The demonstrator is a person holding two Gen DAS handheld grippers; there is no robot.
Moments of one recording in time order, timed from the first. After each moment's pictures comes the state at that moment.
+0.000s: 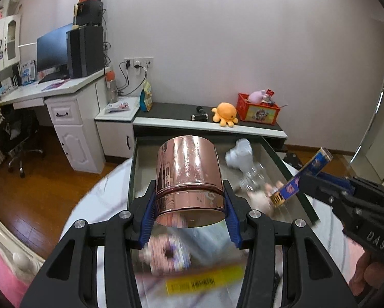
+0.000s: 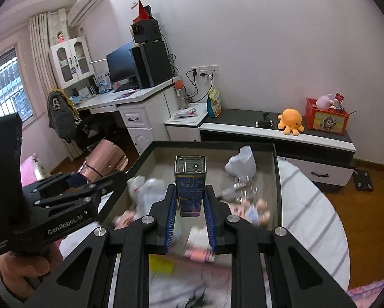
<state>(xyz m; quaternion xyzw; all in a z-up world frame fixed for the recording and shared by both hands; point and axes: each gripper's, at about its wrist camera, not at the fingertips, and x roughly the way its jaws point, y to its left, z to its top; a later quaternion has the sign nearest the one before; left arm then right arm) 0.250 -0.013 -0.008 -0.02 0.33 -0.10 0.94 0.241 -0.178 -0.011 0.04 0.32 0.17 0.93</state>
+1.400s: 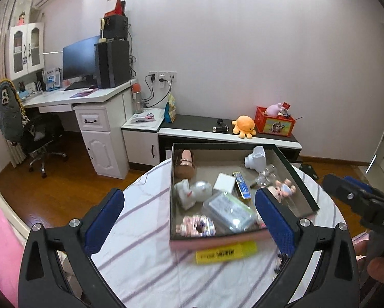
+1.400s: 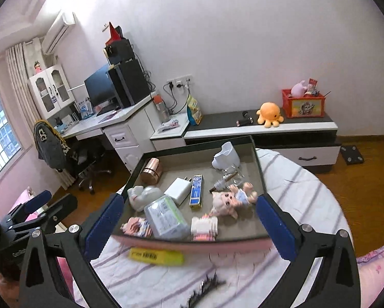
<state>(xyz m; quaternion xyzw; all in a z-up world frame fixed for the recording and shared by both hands) 0.162 0.026 0.029 -0.02 0.29 -0.04 0.96 0.176 -0.192 0.006 0.11 0.30 0.10 0.94</state>
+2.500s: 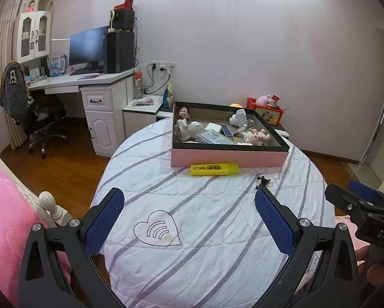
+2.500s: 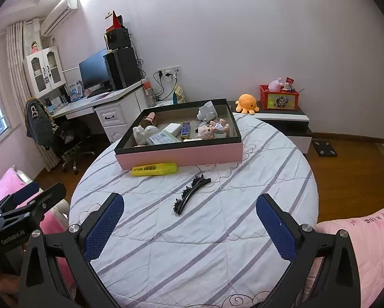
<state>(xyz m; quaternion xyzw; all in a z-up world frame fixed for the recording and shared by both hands) 0.007 0.038 -0.013 -0.04 0.30 -0.06 0.95 0.012 -0.175 -0.027 0.06 0.31 0.05 0.95</state>
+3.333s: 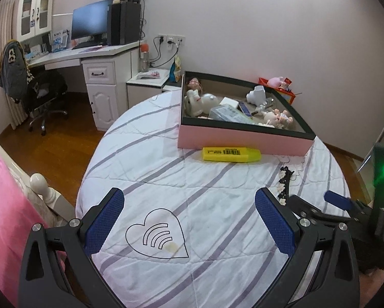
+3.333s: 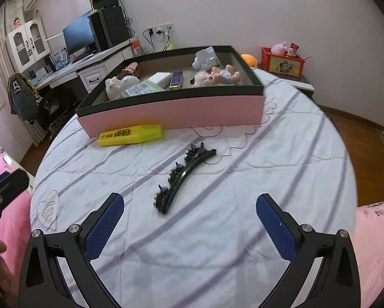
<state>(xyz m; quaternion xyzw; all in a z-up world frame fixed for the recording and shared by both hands) 0.063 0.043 -0.060 -0.06 0.37 -0.04 0.93 0.109 -0.156 -0.112 0.05 0.43 0.03 0.90</state>
